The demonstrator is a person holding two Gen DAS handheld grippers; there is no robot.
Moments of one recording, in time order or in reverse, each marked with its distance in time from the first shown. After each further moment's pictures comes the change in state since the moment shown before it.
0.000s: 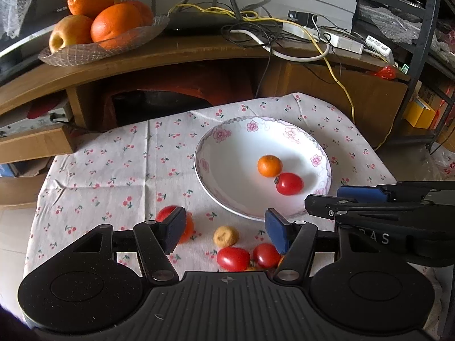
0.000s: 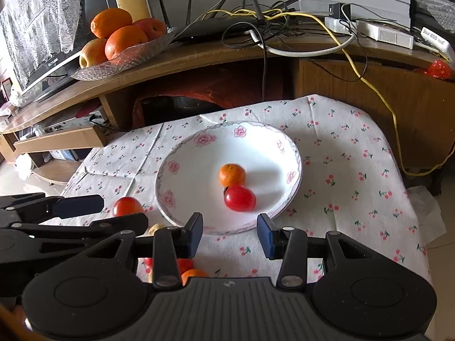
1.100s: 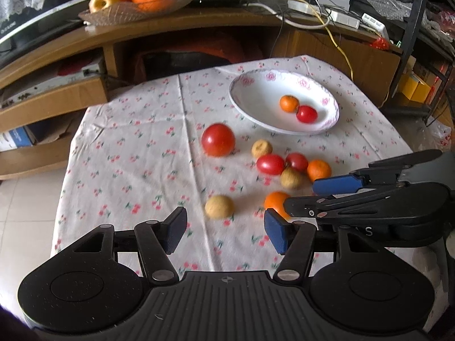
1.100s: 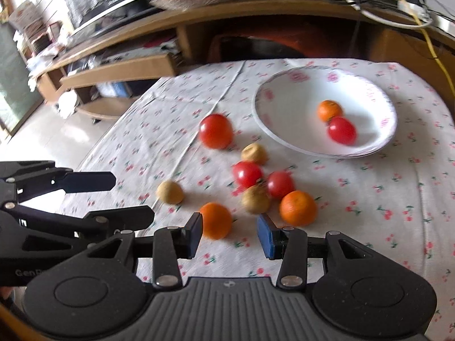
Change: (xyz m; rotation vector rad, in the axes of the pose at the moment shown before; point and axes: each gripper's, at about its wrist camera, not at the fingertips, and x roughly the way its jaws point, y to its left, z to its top) left arm -0.047 0.047 -0.071 0.019 0.078 -0.005; right arm 0.006 0.074 -0.058 -0.174 0.159 0.162
